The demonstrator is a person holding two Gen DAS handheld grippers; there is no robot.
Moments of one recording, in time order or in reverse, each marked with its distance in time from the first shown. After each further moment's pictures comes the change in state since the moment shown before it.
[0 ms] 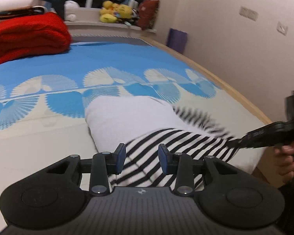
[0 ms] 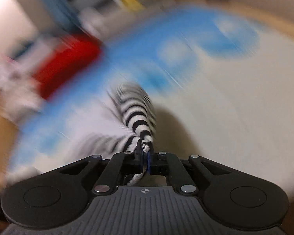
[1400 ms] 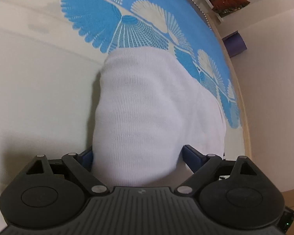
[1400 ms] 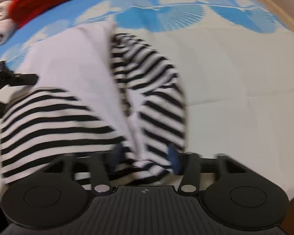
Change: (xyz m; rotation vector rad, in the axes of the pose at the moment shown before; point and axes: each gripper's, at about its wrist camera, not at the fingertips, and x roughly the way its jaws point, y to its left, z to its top) left arm 0.179 0.103 0.010 -0.700 0.288 -0.108; right arm 0.088 0.042 -0.004 -0.273 0.165 -0.171
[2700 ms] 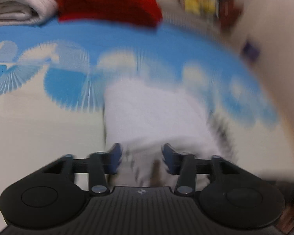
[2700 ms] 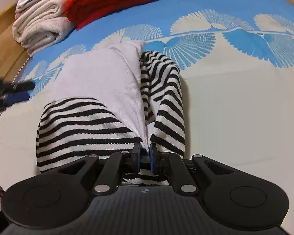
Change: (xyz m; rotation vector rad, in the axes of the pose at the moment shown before) left arm -0.194 0.061 0.017 0.355 -0.173 0.399; right arm 0.017 0.191 0.026 -0.118 -0.072 0.278
